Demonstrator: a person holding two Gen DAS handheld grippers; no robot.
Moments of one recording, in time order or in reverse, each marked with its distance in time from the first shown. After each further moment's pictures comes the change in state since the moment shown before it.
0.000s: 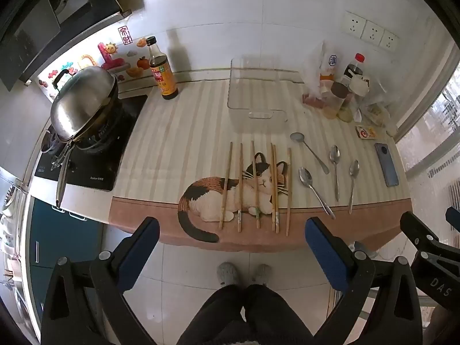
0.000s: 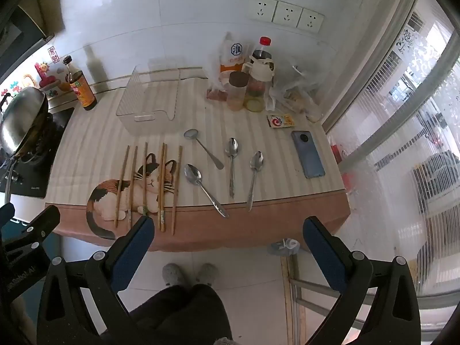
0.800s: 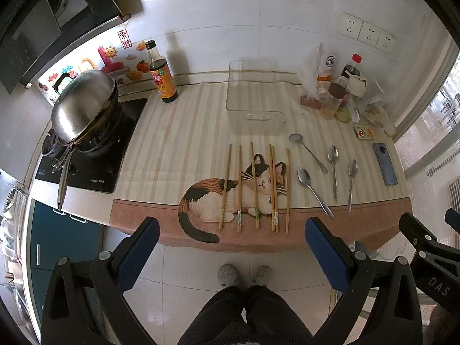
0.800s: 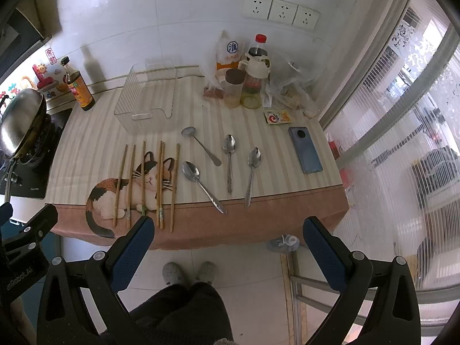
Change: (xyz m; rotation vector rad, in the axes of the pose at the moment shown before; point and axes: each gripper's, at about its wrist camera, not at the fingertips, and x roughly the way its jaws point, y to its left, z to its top) left arm -0.007 -0.003 0.002 0.002 -0.020 0.001; right arm -0.005 -0.006 -0.004 0.001 0.003 -0.003
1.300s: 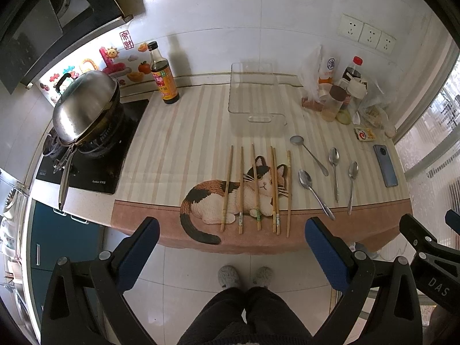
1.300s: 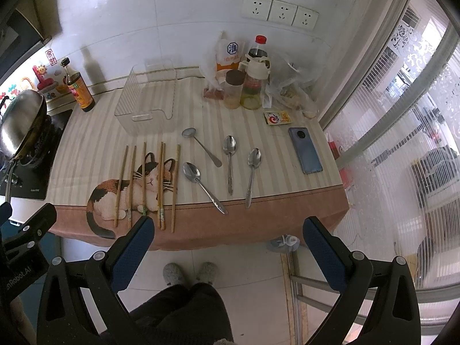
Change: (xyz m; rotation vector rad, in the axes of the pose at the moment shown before) left arm -0.005 0.000 0.003 0.002 -0.004 0.001; right arm -0.001 0.000 -0.001 -0.002 -0.002 0.003
